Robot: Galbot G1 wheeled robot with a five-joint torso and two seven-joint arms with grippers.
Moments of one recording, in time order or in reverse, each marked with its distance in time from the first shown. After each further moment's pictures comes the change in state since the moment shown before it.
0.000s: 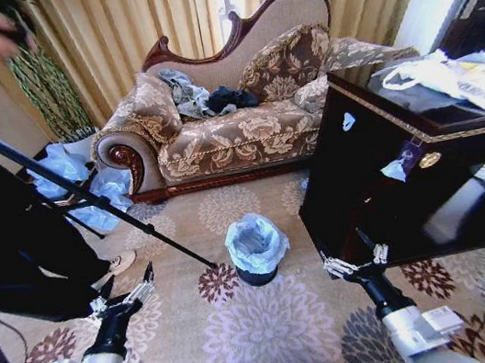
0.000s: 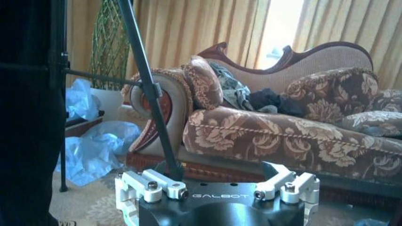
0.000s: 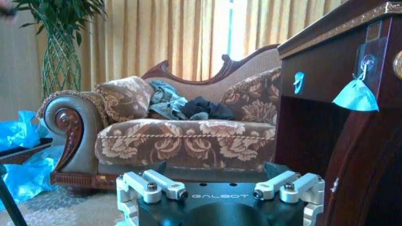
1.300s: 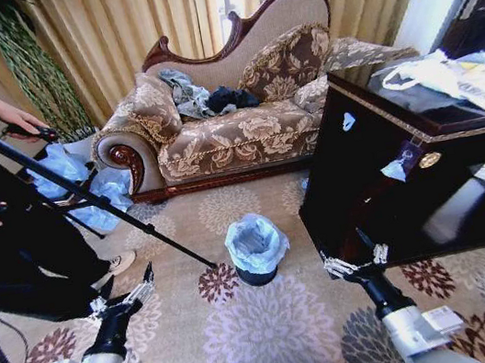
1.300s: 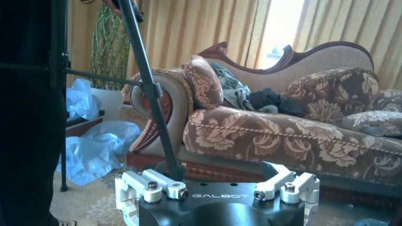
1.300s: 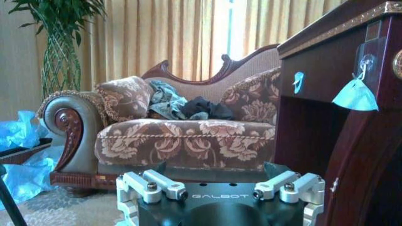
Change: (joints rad) left arm 0.000 0.000 0.000 0.000 0.000 0.001 -0.001; right arm 0.000 0.000 0.000 0.000 0.001 0.000 0.001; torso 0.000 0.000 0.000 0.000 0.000
